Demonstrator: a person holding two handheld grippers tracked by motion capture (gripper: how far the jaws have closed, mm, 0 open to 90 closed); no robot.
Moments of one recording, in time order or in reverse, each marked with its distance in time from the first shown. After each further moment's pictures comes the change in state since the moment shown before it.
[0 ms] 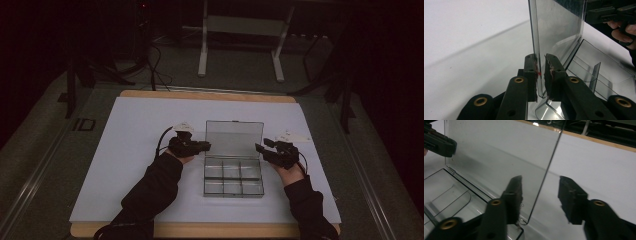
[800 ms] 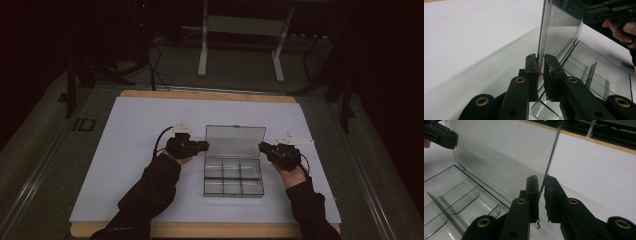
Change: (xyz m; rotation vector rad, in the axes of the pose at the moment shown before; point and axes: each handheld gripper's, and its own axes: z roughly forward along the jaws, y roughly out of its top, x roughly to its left) left arm -0.013 0.002 -0.014 -0.020 0.031 0.043; right arm 0.004 0.000 -0.011 -0.002 0.027 -0.032
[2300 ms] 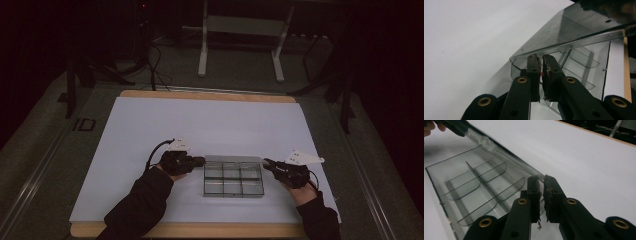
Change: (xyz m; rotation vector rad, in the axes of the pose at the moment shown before) left arm -0.035 -0.024 -0.026 0.079 -0.010 0.106; right arm 0.011 -0.036 -0.034 -0.020 0.131 -0.092
